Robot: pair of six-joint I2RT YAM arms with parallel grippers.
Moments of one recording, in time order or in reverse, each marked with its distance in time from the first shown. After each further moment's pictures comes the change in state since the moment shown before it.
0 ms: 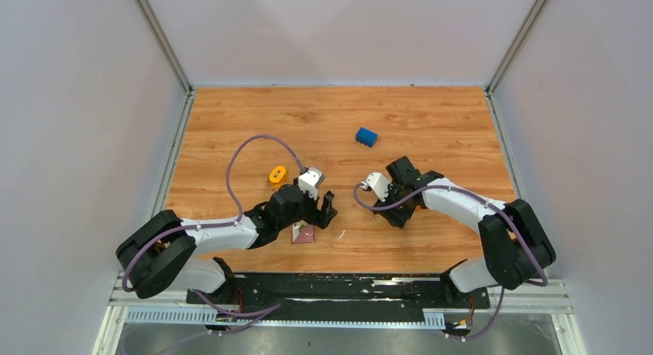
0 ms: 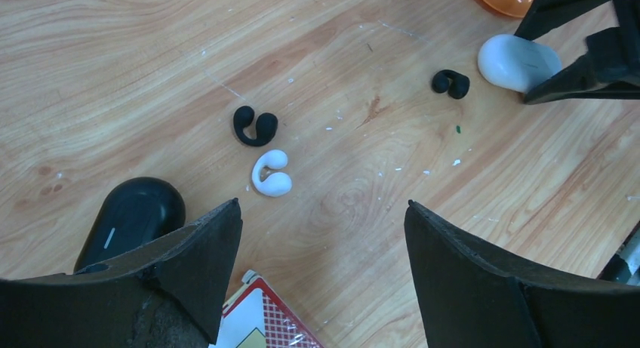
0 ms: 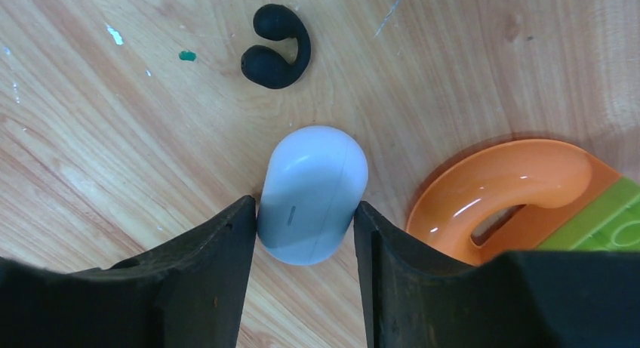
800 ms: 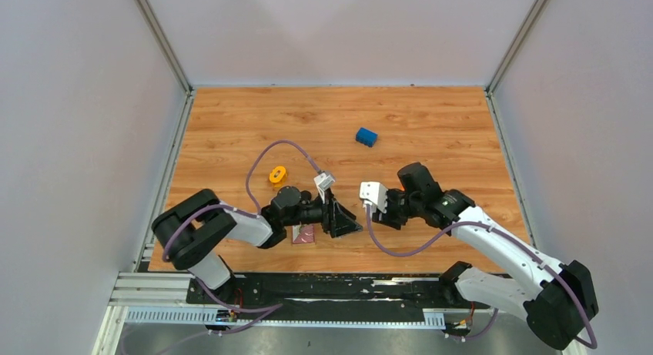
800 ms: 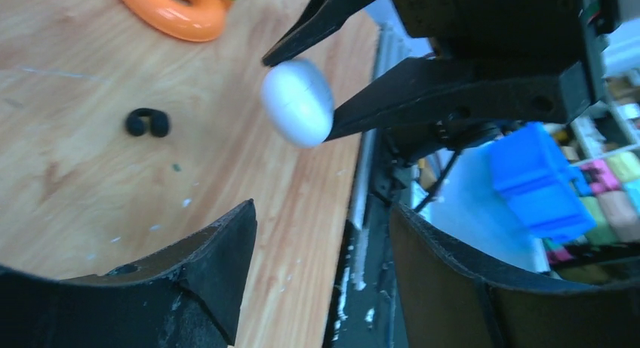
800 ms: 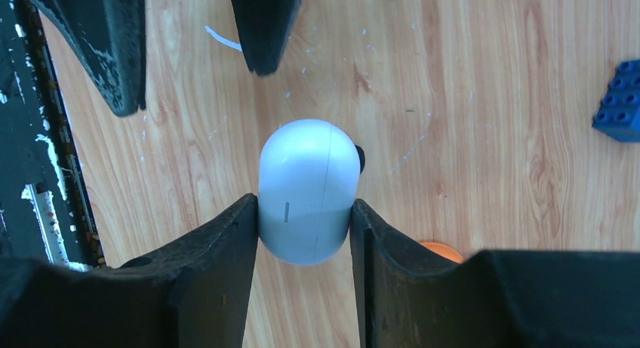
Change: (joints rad) left arm 0.001 0.232 -0.024 0.584 0.573 -0.327; right arm 0.116 -0.402 -0.045 0.025 -0.240 -0.206
